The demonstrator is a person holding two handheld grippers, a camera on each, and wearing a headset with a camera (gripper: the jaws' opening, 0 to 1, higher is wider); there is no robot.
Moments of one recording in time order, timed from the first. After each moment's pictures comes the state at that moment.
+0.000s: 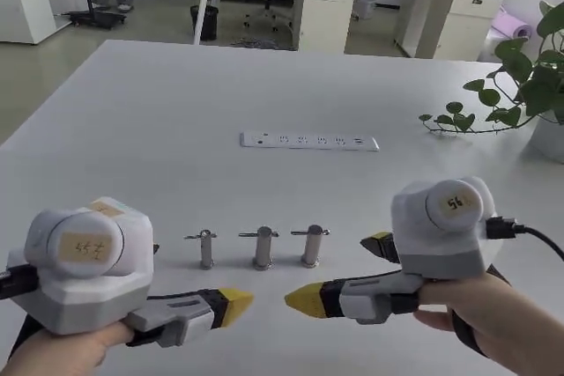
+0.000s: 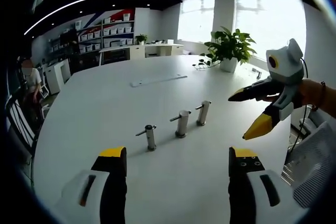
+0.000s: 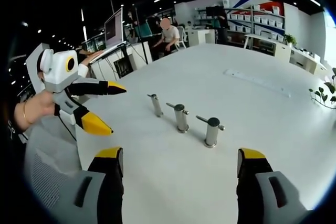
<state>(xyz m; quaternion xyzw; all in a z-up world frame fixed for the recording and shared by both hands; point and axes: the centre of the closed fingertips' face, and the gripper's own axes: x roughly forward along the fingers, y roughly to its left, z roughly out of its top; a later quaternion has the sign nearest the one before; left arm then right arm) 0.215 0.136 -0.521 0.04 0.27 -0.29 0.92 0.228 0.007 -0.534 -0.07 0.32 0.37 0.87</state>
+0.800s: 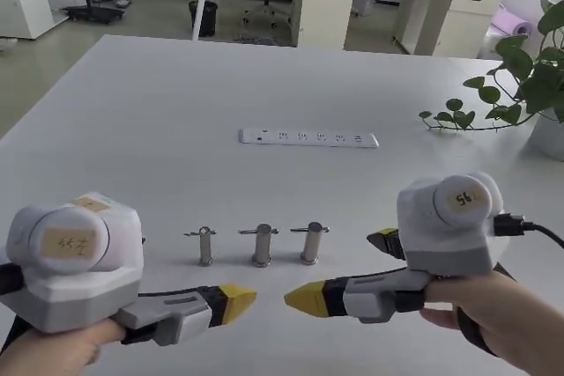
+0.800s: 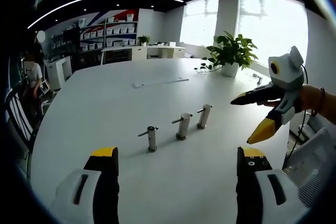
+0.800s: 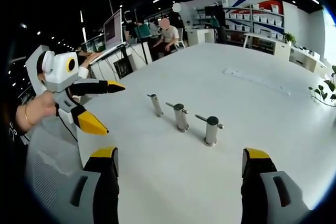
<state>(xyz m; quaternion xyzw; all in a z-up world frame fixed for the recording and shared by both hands) 0.218 0.140 -0.519 0.02 0.26 -0.29 0.92 0.228 0.005 -0.533 -0.07 0.33 0.38 0.86</state>
